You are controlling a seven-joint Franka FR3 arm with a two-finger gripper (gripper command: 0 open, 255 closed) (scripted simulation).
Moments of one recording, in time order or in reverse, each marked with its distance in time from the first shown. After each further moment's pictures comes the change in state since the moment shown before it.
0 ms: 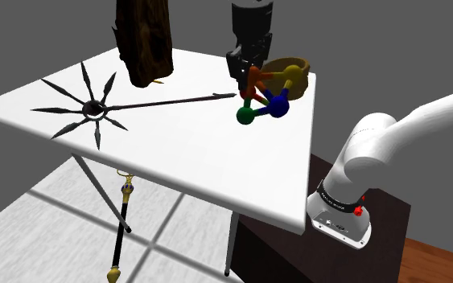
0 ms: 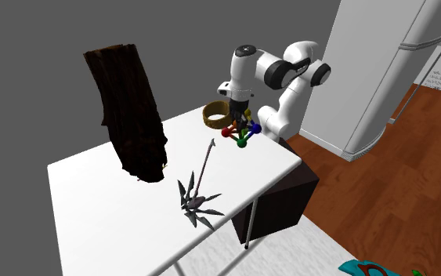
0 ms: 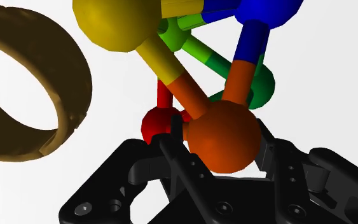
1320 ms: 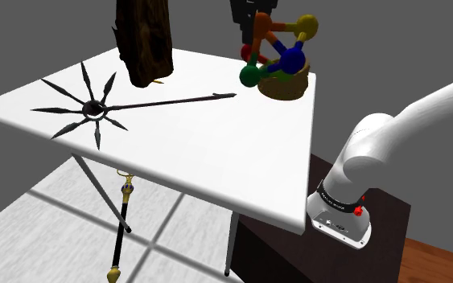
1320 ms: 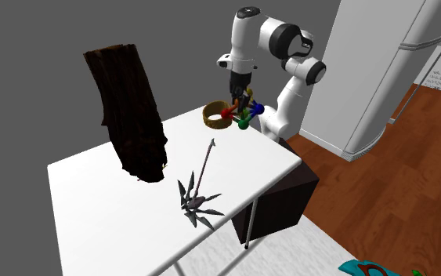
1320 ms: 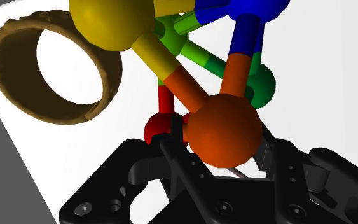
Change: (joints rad) arm -0.025 0.123 -0.003 0.377 -0.032 -0.256 -0.003
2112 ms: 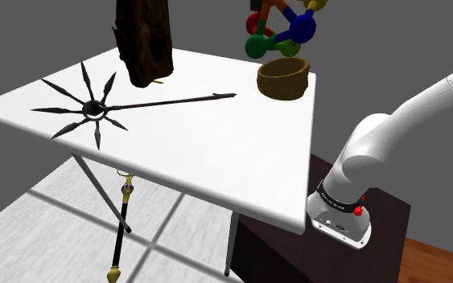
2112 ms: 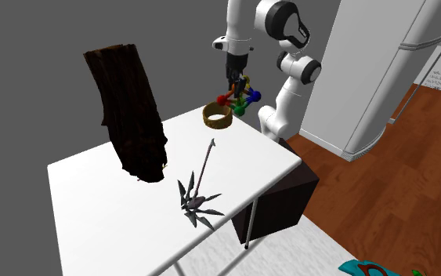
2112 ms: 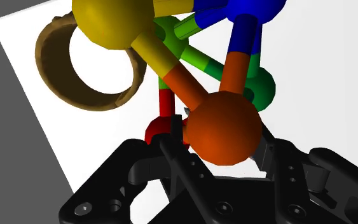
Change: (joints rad) arm -0.023 0.088 -0.032 0.223 -0.042 -0.136 -0.054
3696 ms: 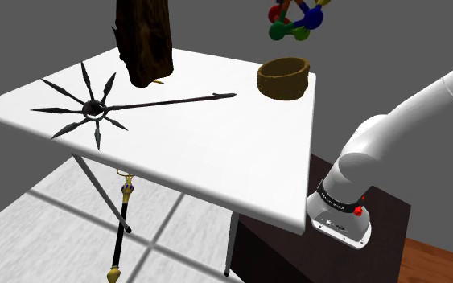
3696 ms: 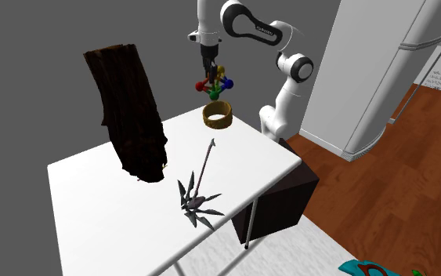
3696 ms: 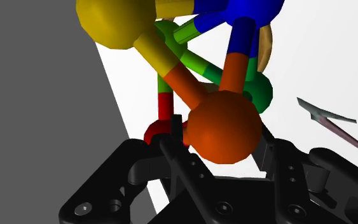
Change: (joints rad) arm -0.093 0.030 -0.285 -0.043 -0.132 0.108 -0.402
